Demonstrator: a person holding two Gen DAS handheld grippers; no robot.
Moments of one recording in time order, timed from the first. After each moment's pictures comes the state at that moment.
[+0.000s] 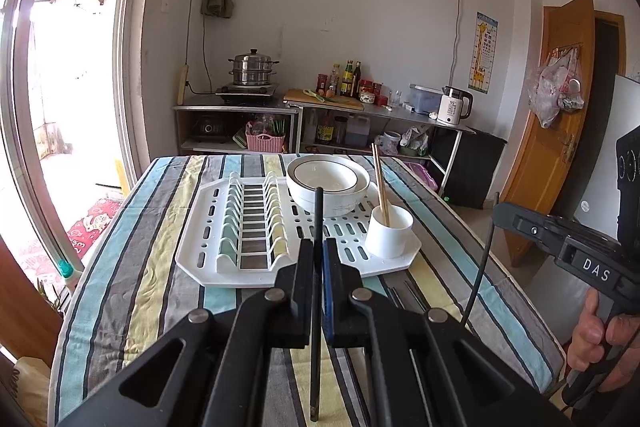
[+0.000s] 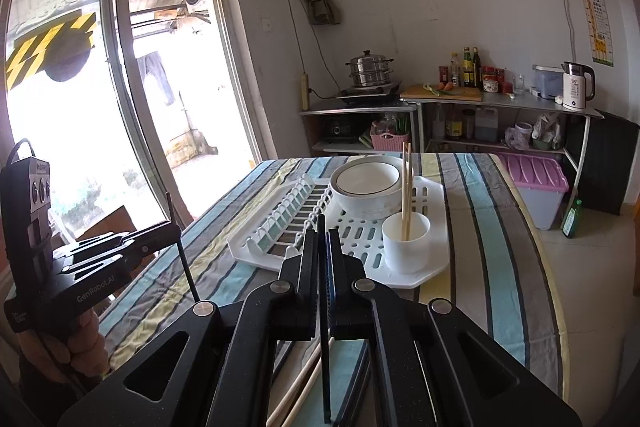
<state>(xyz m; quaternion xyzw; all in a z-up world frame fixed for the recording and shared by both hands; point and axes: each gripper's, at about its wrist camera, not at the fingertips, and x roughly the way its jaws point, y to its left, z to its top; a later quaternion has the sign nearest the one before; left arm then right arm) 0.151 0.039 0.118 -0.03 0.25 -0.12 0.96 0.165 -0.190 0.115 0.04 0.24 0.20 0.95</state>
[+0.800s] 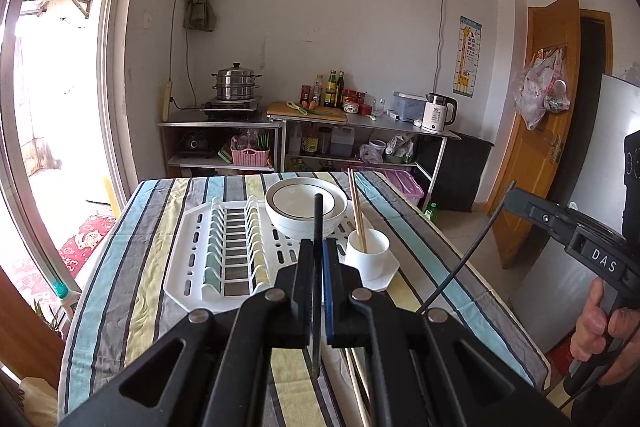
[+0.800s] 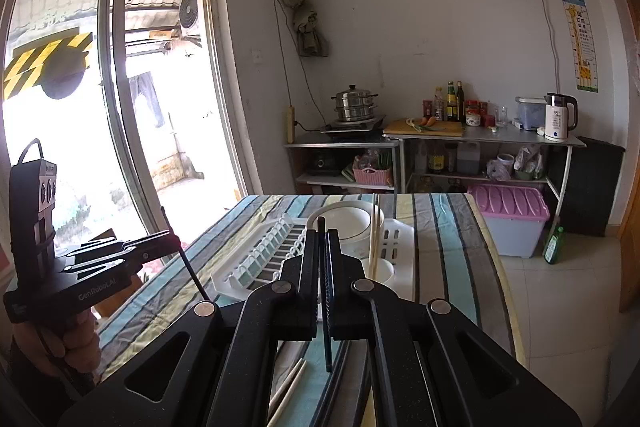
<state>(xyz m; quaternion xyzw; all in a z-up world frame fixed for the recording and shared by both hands) 0.163 0.014 0.153 -0.02 0.24 -0.15 0.96 0.164 -0.225 0.154 0.03 0.18 0.17 0.97</state>
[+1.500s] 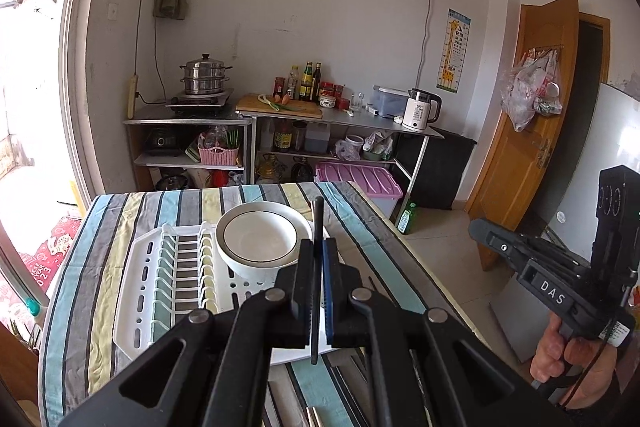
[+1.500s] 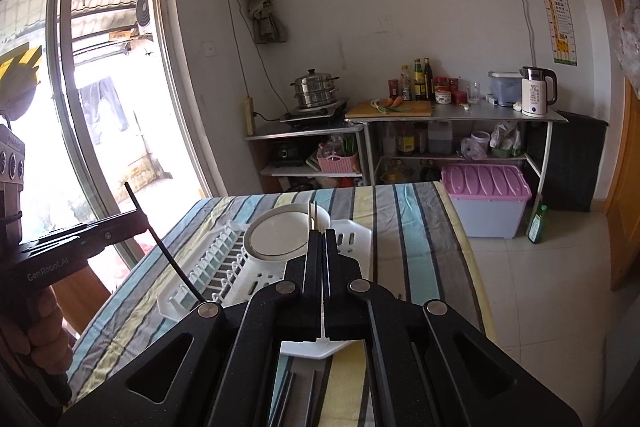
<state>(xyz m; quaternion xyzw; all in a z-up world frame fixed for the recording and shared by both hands) 0.243 -0.037 0.173 -0.03 0.27 -0.19 0.95 0.252 -0.266 0.134 0.06 0.23 0.12 0.96</state>
